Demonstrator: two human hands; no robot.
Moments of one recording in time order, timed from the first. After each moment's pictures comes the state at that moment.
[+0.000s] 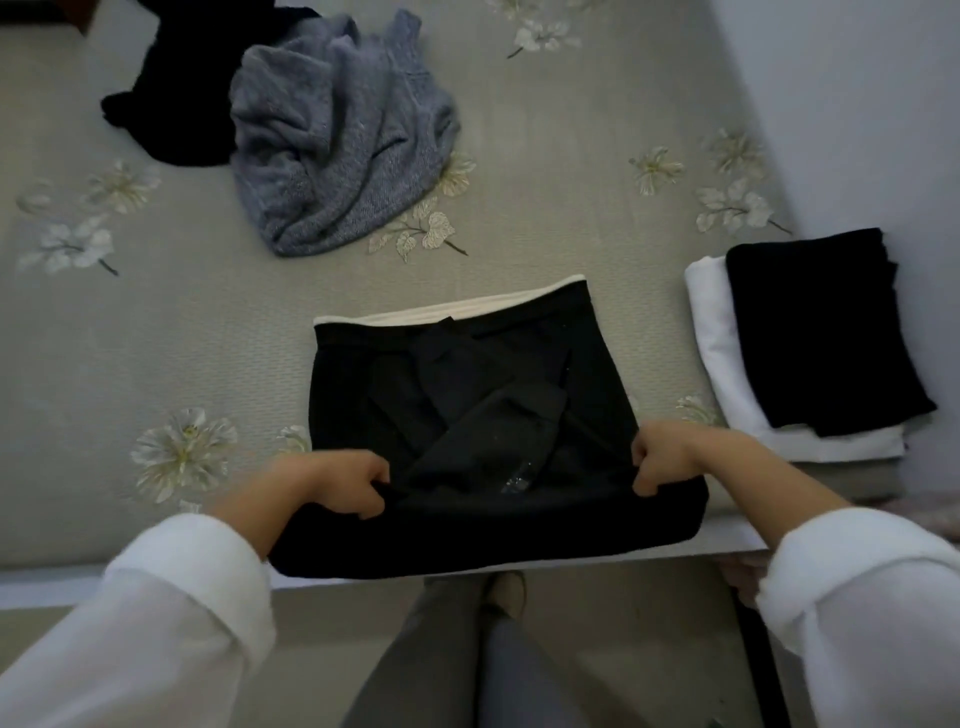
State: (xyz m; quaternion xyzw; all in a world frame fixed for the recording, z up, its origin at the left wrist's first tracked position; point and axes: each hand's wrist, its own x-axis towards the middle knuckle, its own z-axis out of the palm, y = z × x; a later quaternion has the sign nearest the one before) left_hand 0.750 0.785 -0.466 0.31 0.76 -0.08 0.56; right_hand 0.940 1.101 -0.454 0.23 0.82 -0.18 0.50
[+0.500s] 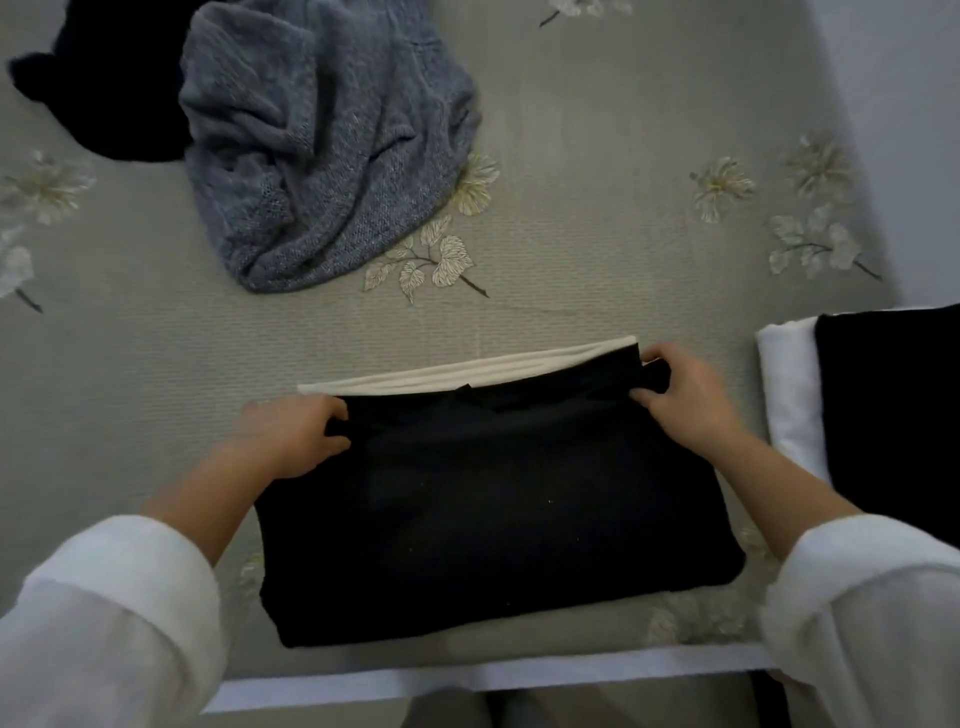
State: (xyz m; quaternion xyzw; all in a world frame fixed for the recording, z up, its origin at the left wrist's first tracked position) left_hand 0.567 0.829 -0.520 0.29 0.88 -0.12 0.35; right_hand 0.782 1.176 -0.527 0.37 0.88 -0.28 0.08
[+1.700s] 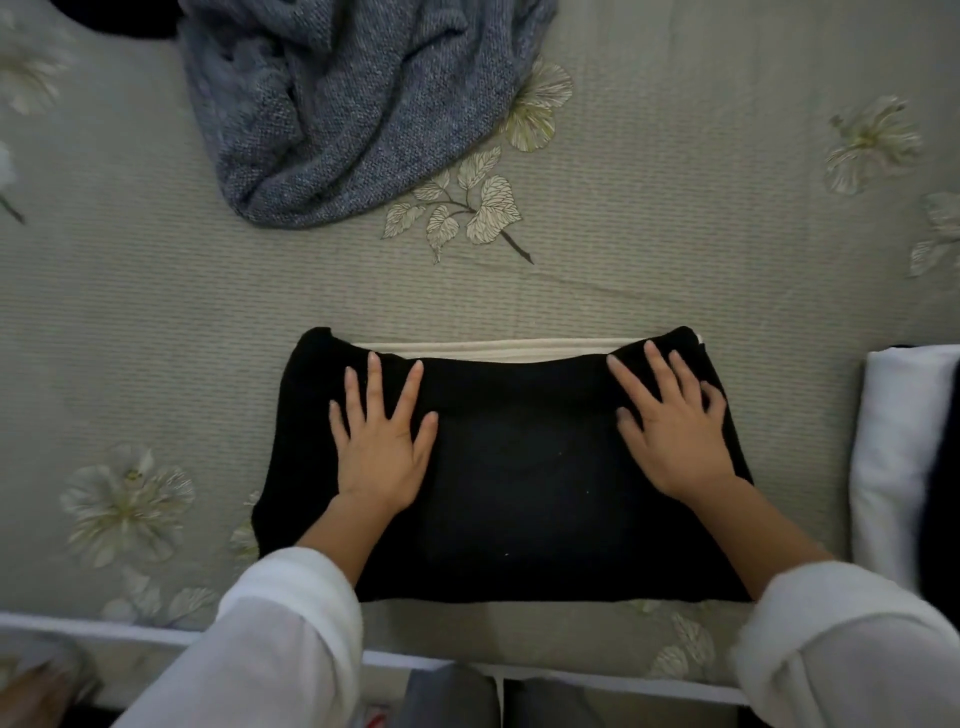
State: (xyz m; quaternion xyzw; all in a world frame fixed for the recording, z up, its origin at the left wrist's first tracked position) left_hand 0.653 0.867 -0.621 0.15 0.95 0.06 0.27; right_hand 0.768 1.155 -0.607 0.20 0.95 -0.13 0.21
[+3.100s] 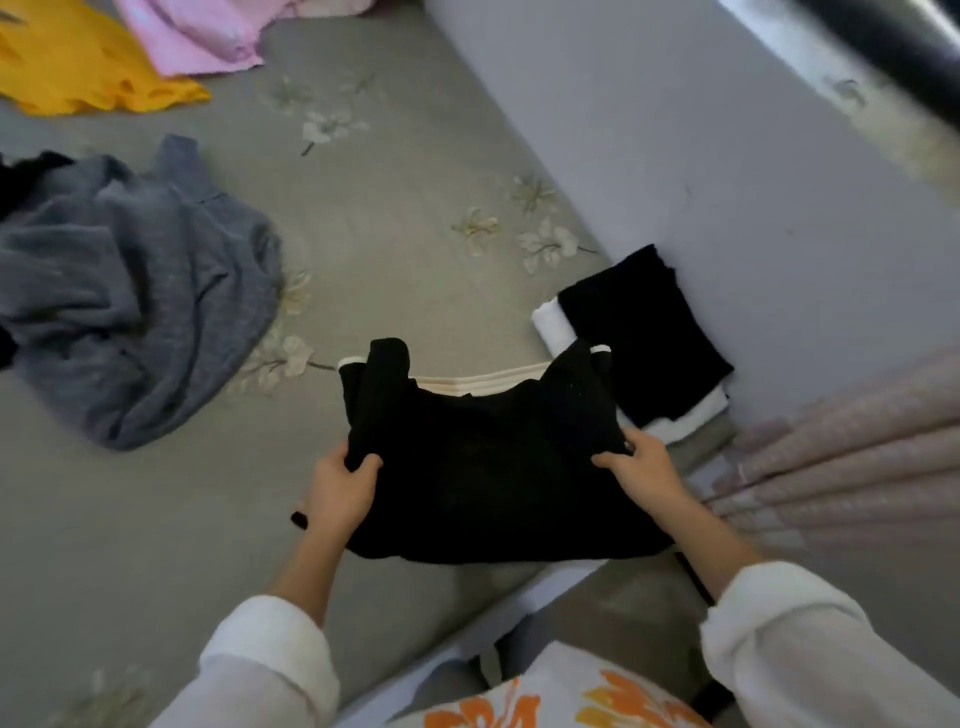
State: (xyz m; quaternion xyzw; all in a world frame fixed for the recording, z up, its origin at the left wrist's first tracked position) left_hand 0.709 0.936 -0.433 0.14 0.84 0.35 0.38; right_hand 0.982 1.120 -0.404 0.64 0.61 -0.46 -0.04
